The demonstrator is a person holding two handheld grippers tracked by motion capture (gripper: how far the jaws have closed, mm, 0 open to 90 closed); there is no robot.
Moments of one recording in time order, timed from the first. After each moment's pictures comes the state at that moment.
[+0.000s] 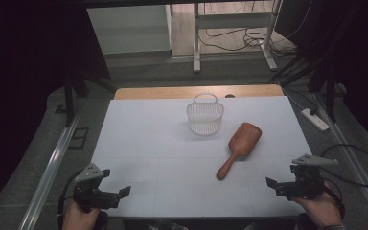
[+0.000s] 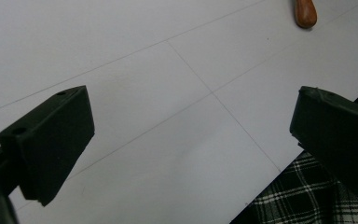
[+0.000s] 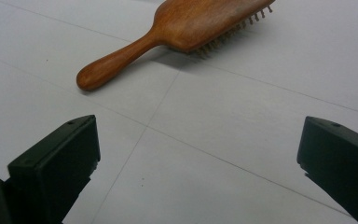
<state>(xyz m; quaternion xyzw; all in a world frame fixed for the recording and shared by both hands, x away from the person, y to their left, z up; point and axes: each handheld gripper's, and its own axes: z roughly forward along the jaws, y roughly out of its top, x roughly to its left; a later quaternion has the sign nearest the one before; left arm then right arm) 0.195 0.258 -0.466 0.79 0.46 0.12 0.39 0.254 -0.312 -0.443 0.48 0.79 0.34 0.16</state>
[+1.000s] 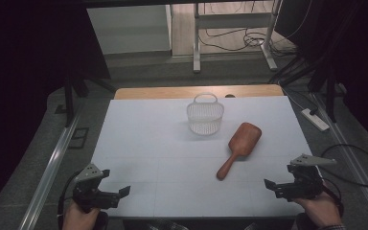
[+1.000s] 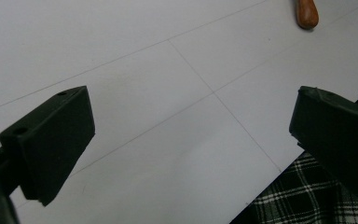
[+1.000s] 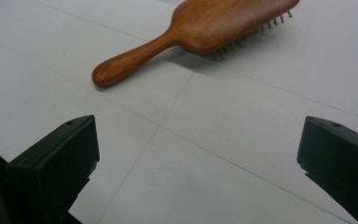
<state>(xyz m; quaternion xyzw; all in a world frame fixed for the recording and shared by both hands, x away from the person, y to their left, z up) 0.195 0.258 -0.466 0.78 0.47 0.12 0.39 0.254 -0.310 -0.442 0.45 0.80 0.35 0.15</state>
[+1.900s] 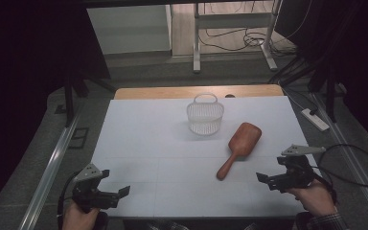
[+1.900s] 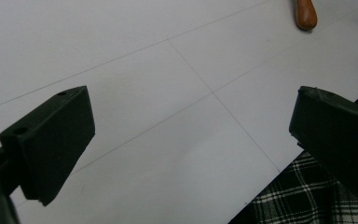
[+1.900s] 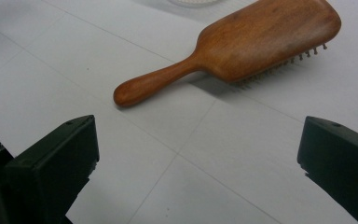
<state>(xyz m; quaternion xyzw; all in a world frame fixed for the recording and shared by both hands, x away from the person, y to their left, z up) 0.194 0.260 -0.466 0.78 0.47 0.11 0.39 0.278 -0.291 -0.433 0.42 0.82 0.36 0.12</state>
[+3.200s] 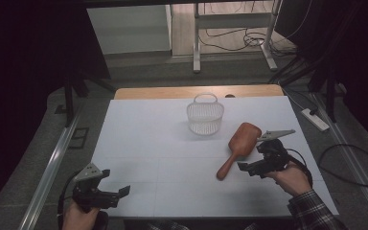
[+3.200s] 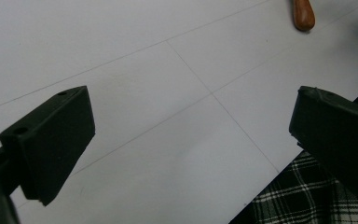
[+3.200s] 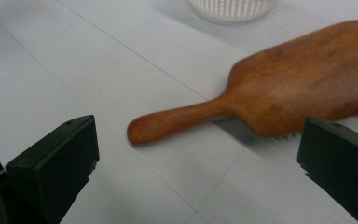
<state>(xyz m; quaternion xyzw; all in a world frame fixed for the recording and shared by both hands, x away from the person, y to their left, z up) 0.196 0.260 -0.466 0.78 0.46 0.11 0.40 0.320 -0.243 -0.432 0.38 0.85 0.35 0.09</state>
